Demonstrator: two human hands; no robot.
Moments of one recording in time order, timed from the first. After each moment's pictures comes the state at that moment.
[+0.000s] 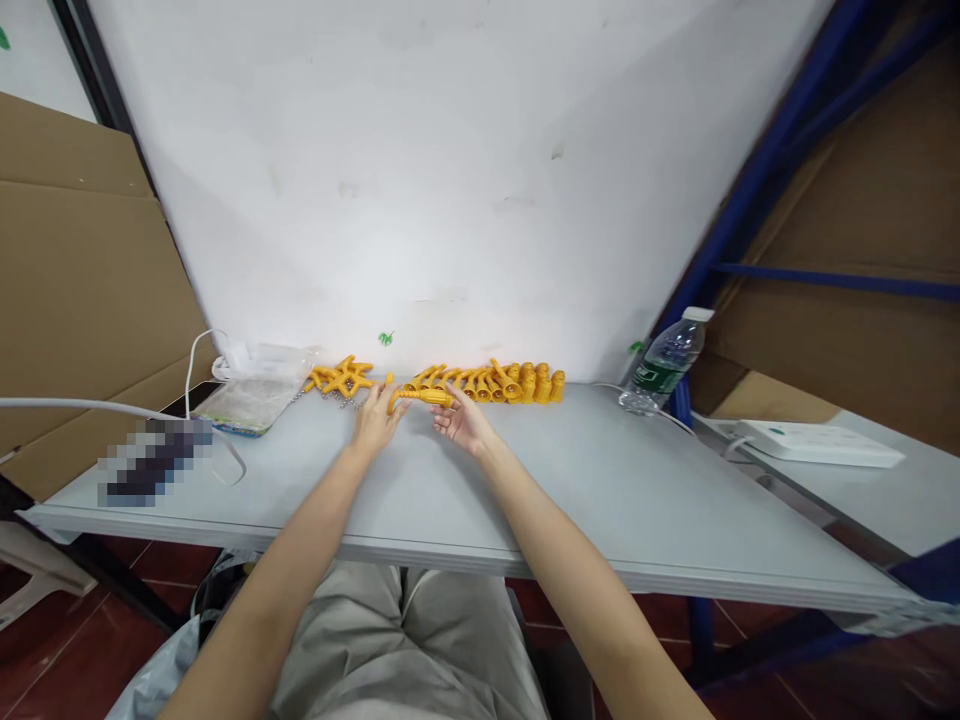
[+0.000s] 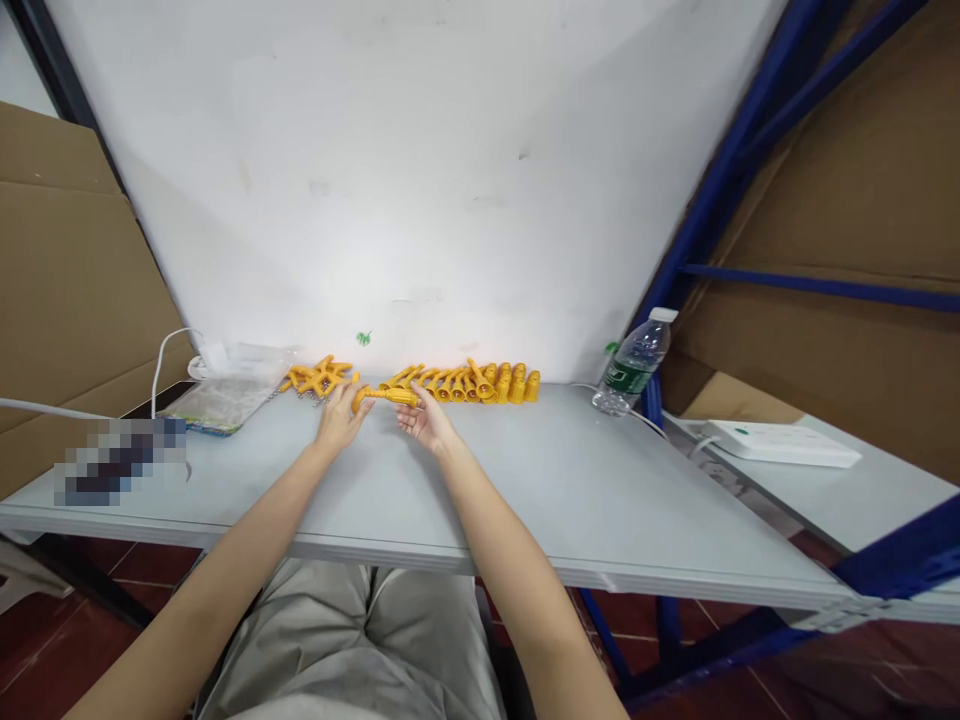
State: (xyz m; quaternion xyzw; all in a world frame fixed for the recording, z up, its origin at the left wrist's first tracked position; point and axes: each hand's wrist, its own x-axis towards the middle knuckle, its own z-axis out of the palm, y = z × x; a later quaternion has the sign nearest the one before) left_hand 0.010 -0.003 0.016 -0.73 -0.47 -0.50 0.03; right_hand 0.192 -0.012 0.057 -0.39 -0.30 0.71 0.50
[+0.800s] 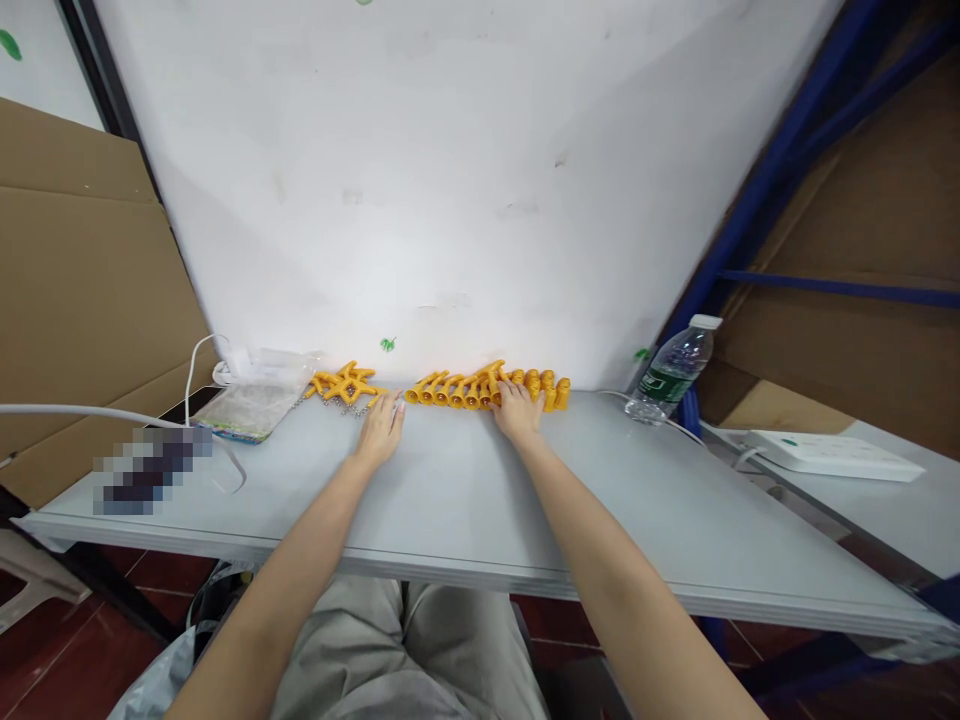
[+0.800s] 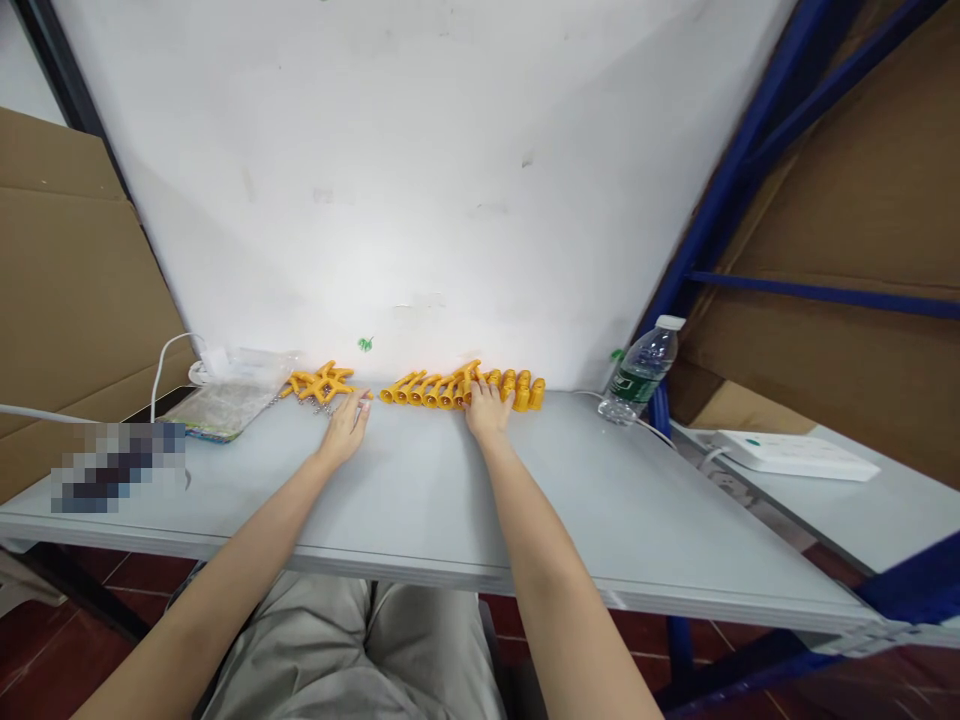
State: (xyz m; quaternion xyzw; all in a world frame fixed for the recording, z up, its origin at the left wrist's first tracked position) left_hand 0.014 0.003 0.007 -0.74 -0.45 -0.50 -0.01; right_hand 0.283 0.050 0.021 -0.73 -0.66 -0.10 0.18
